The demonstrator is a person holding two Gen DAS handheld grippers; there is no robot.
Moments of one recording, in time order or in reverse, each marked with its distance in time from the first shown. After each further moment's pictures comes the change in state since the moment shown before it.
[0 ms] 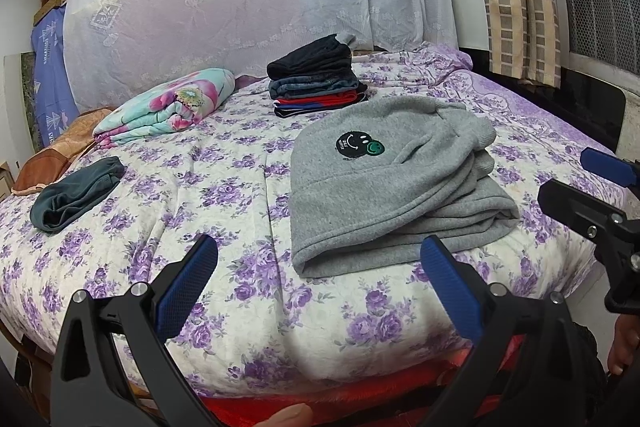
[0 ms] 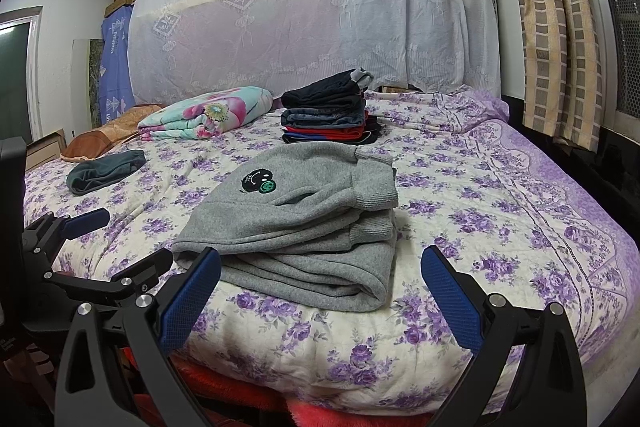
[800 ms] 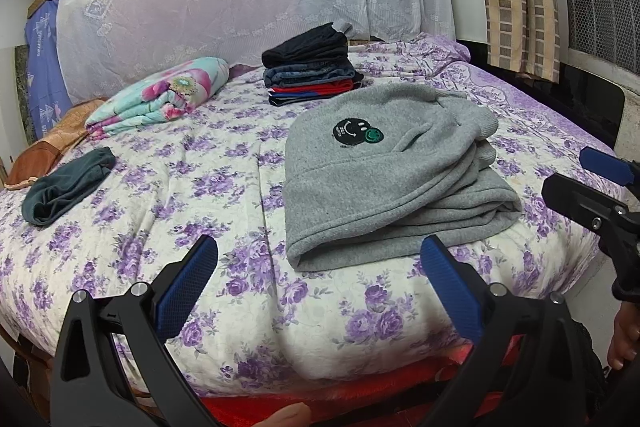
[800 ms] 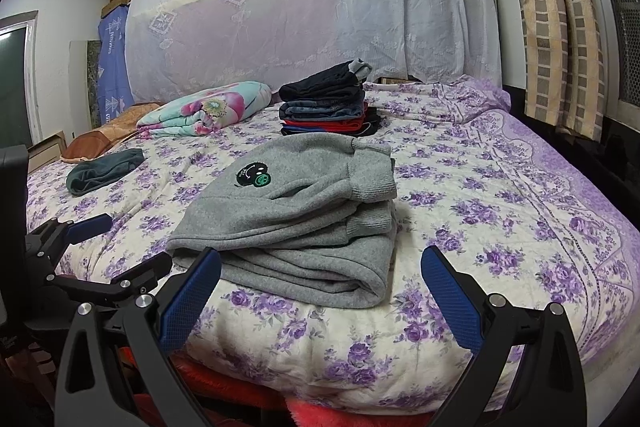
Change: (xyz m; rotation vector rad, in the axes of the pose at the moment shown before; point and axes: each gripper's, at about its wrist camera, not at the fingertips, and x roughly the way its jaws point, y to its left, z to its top) left arm 0.015 0.003 -0.004 -0.005 0.036 -0.032; right arm 0.011 -0.007 -0.002 0.022 0.025 0.013
